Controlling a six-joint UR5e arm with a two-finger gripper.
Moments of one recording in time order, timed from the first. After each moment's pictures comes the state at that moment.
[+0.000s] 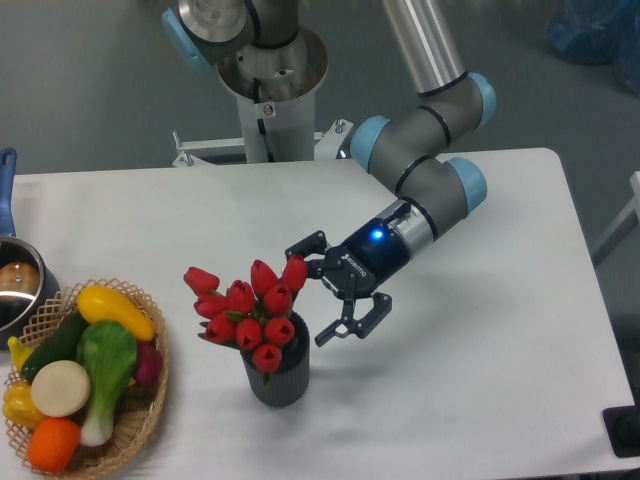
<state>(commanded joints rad) 2.70 -2.00 -1.87 -0.72 0.15 1.63</state>
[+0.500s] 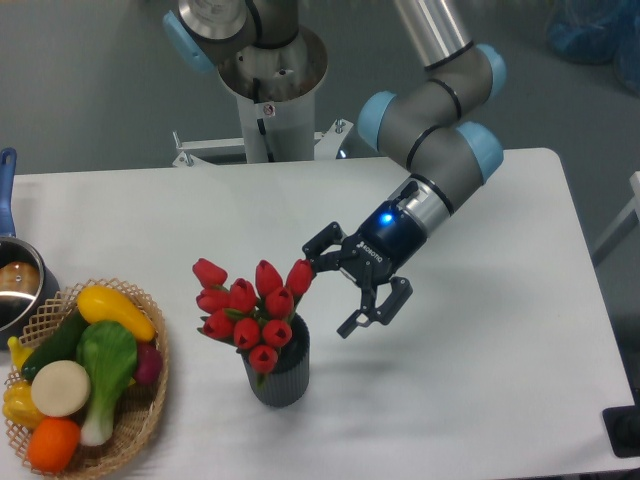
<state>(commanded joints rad) 2.73 -1.89 -1.85 -0.72 0.44 1.64</state>
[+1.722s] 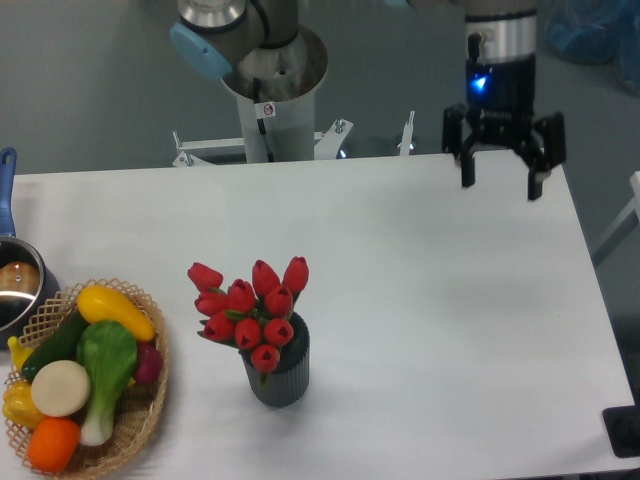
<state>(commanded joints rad) 2.92 -1.52 -1.83 -0.82 1.33 1.68</state>
